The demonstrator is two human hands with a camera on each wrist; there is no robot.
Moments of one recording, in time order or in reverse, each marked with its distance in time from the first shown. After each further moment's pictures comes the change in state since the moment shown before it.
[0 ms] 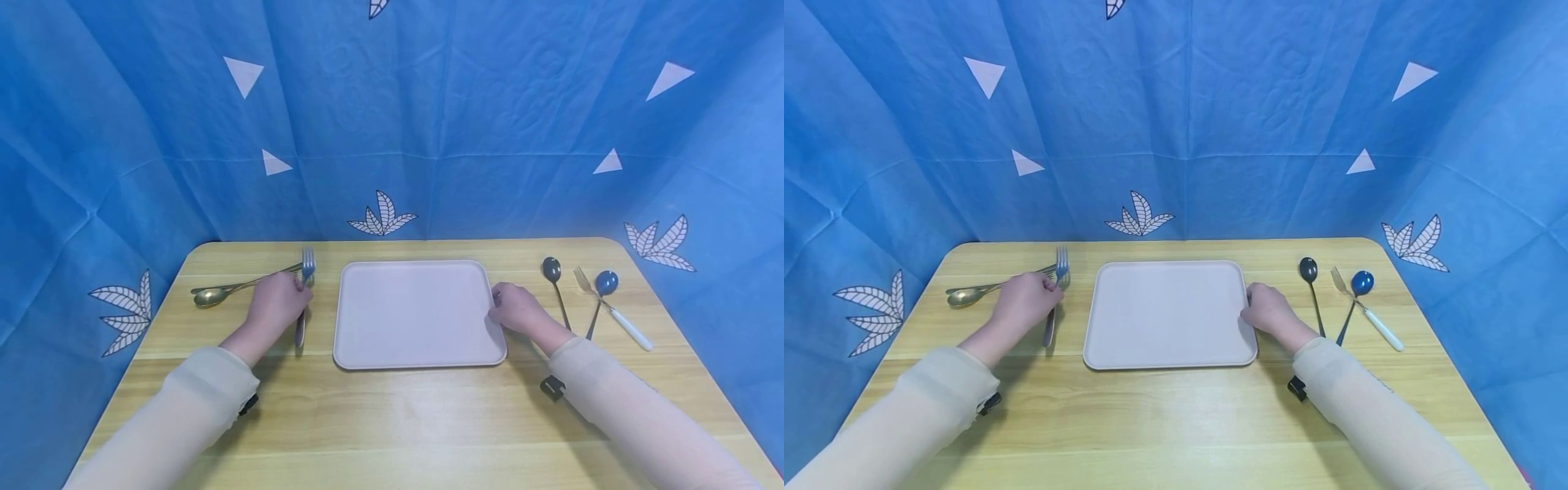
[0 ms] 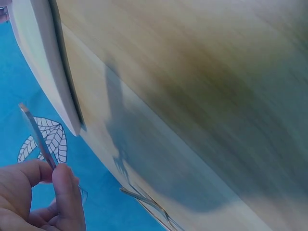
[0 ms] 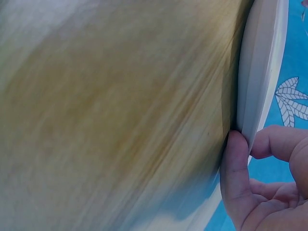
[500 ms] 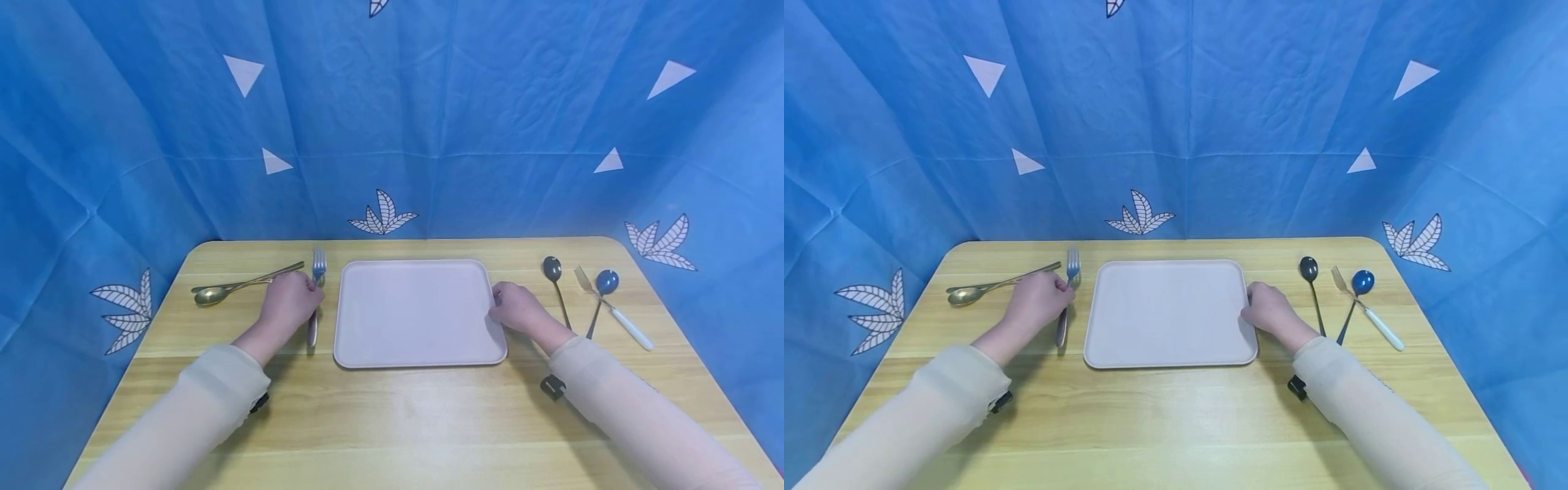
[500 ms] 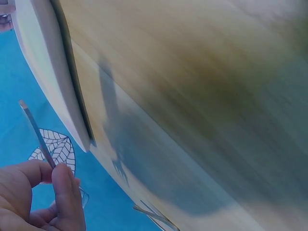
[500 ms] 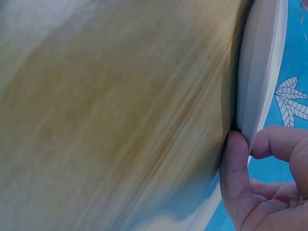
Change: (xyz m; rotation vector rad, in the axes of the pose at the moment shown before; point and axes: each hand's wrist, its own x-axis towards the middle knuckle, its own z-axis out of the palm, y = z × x) left_hand 0.000 0.015 0.011 -0.026 -0.014 -0.007; right_hand -0.001 -0.001 0.000 -0.003 -0.010 0.009
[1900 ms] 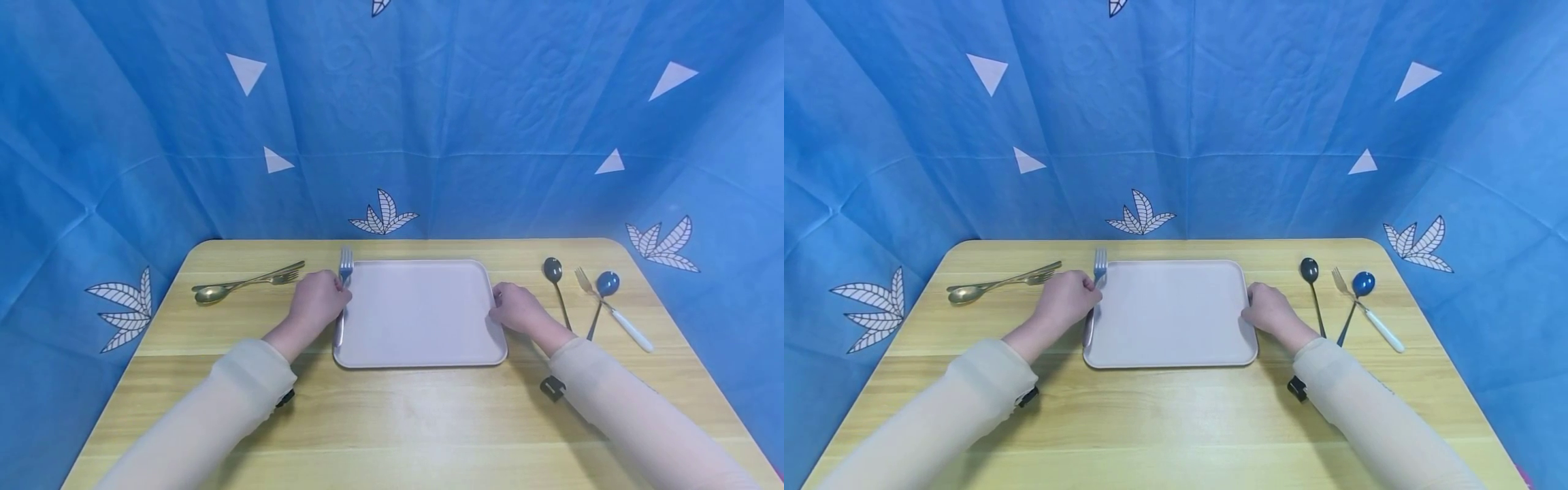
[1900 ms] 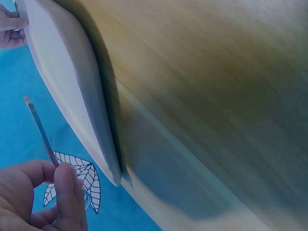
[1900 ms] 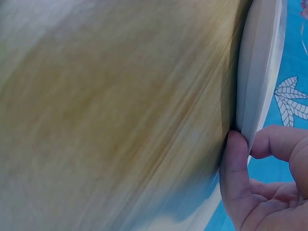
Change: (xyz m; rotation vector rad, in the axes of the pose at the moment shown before) left_hand 0.002 0.037 0.023 -0.073 -0.040 -0.011; right_hand -0.001 -0.001 -0.001 -0.002 0.000 0.004
